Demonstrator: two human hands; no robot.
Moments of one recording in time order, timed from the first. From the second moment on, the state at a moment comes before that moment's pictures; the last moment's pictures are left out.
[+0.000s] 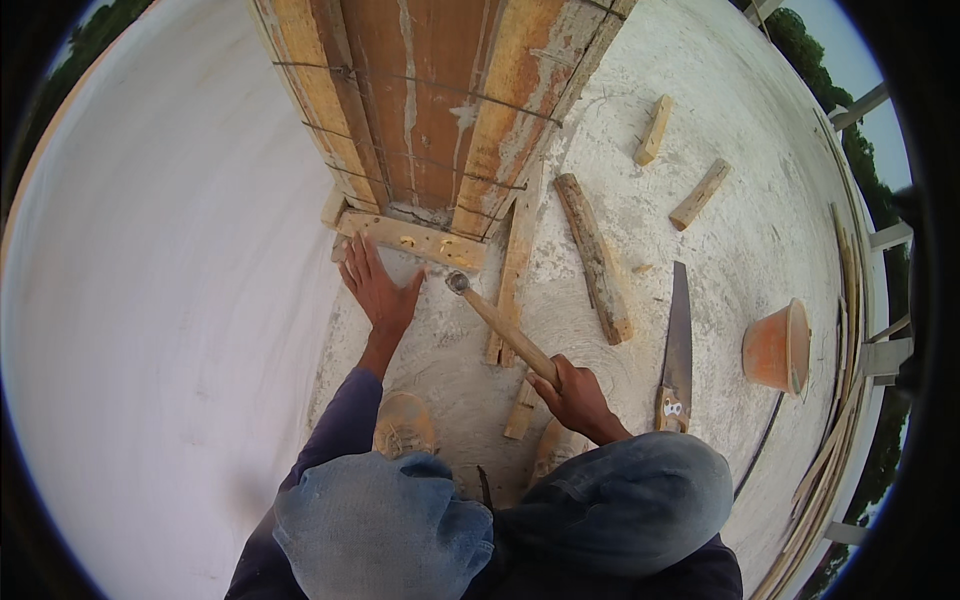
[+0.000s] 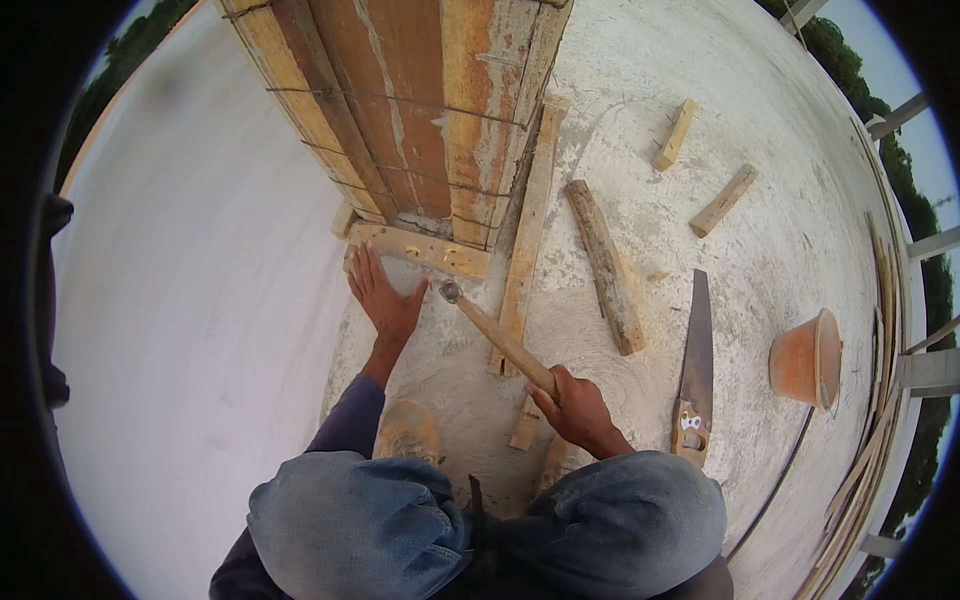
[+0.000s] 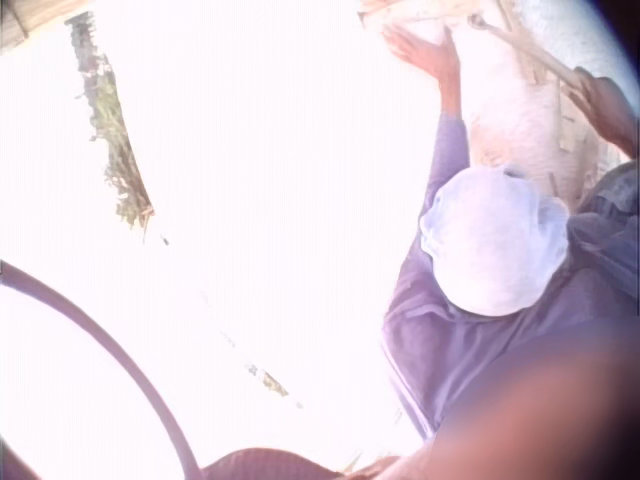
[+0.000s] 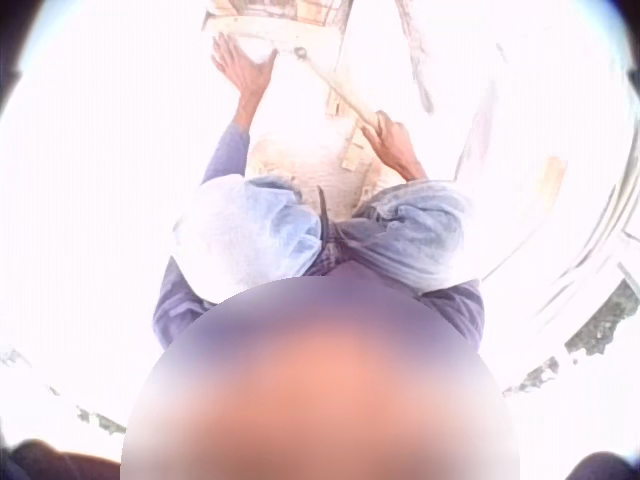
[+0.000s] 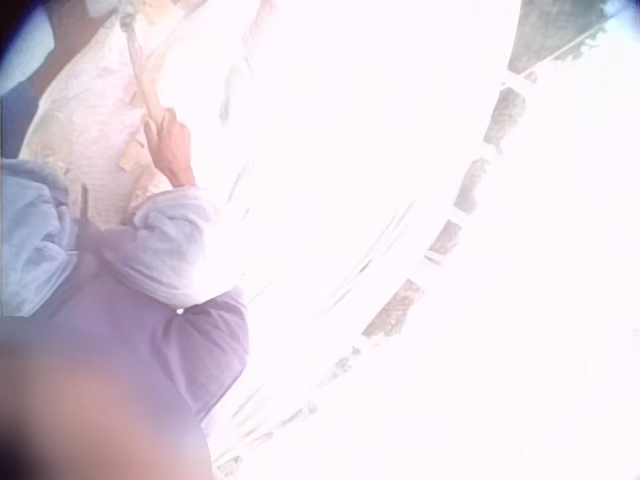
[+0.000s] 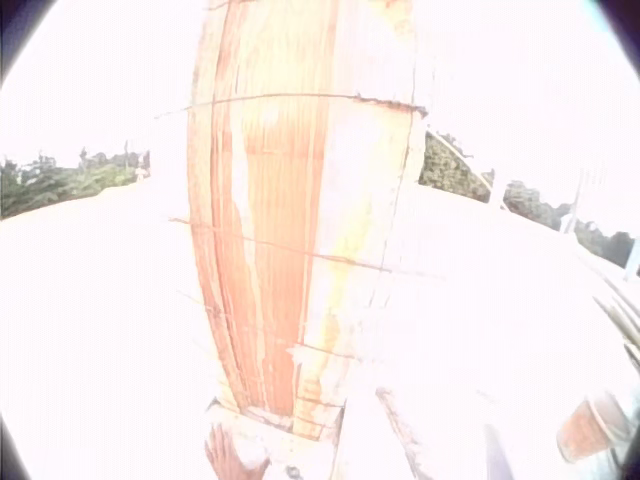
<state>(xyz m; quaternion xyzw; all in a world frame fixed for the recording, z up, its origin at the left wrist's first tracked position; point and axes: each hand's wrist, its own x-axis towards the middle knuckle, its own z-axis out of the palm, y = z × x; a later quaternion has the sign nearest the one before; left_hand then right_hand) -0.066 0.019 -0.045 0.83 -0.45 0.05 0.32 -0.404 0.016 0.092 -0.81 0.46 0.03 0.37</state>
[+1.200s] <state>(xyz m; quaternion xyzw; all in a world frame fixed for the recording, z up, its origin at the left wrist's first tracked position) -0.093 -0.001 0.029 0.71 -0.68 -0.11 0.13 -0.506 -0.122 -0.029 -0.77 0.54 -0.21 0.26</state>
